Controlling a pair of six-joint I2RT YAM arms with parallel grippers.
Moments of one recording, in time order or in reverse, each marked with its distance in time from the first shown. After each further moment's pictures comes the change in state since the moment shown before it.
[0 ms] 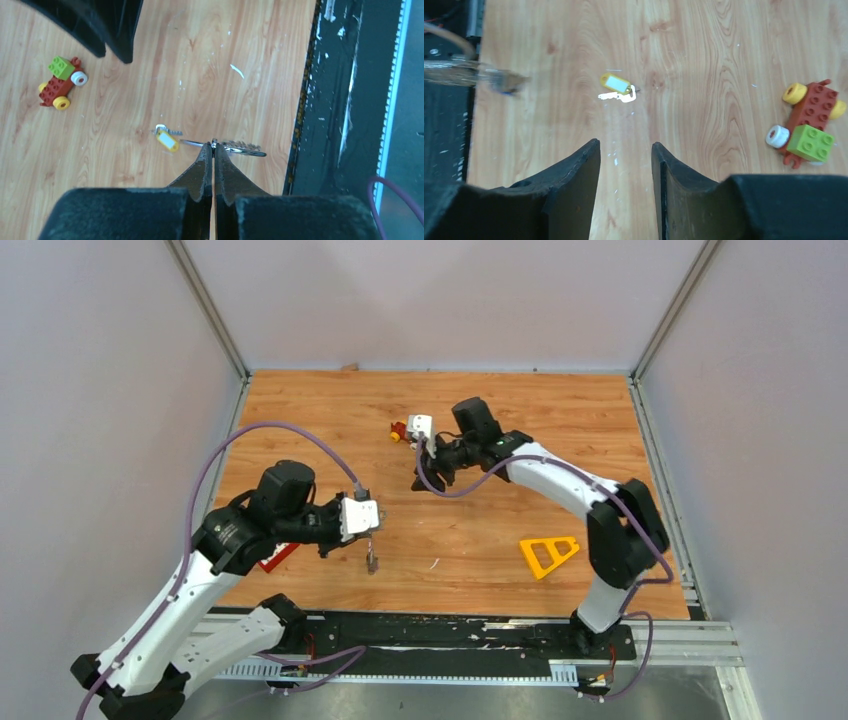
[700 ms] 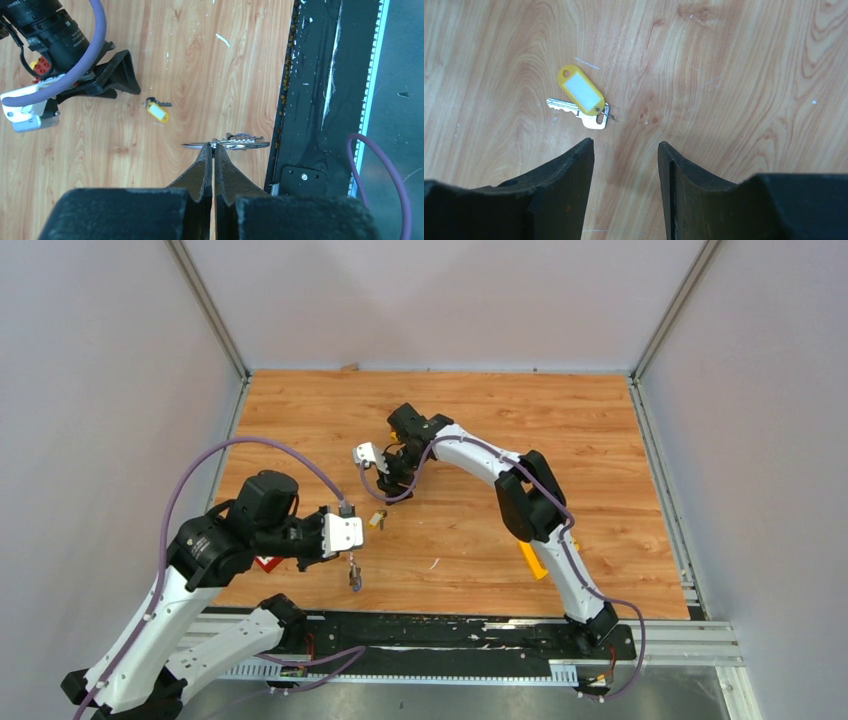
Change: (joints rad) left arm 0.000 -0.063 0.093 -0.261 -0.035 0.077; right arm 0.113 0.697 0.709 -0.469 0.057 -0.429
